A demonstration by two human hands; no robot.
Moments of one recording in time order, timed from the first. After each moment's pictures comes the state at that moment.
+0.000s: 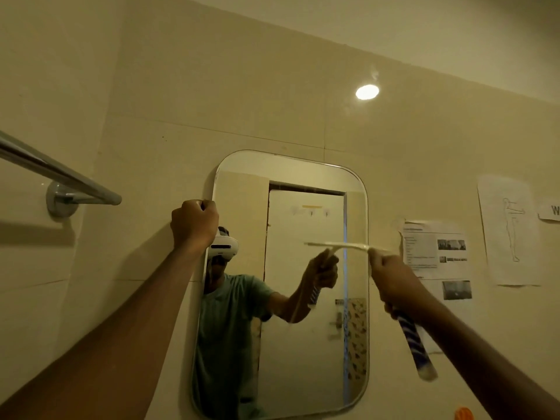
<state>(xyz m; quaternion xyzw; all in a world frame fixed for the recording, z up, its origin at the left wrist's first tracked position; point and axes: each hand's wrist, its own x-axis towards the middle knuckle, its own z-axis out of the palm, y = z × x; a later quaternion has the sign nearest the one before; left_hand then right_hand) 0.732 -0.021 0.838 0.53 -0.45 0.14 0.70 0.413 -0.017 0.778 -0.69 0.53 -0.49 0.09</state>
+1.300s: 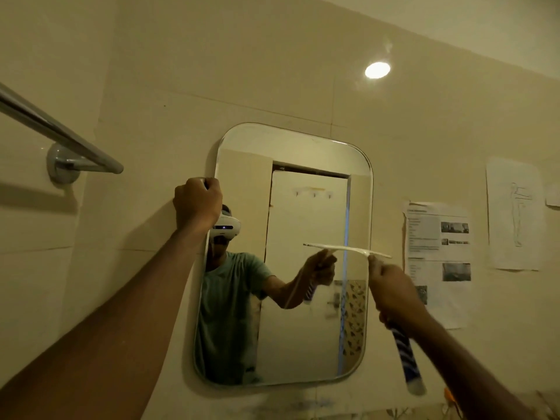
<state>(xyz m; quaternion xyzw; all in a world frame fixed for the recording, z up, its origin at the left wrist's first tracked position) 0.727 -0.022 0.826 0.54 -0.44 0.16 0.70 0.423 -0.010 0.730 -0.65 0.54 -0.52 0.11</state>
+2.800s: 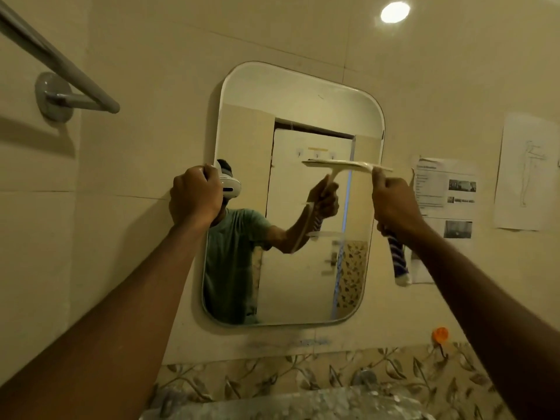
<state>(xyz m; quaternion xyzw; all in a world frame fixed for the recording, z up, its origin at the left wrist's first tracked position) 0.724 -0.015 0.756 0.58 -0.43 0.16 0.67 0.432 -0.036 0.777 -0.66 0.46 -0.59 0.04</state>
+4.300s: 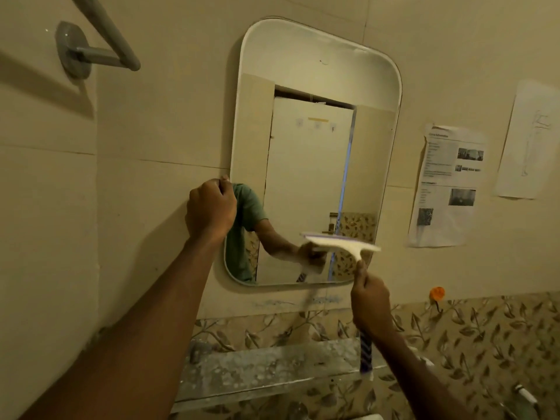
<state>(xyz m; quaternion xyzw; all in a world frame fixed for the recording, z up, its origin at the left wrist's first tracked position) 0.736 -0.006 0.681 0.62 -0.46 0.09 0.63 0.469 -0.025 0.553 -0.61 0.54 -0.57 0.09</state>
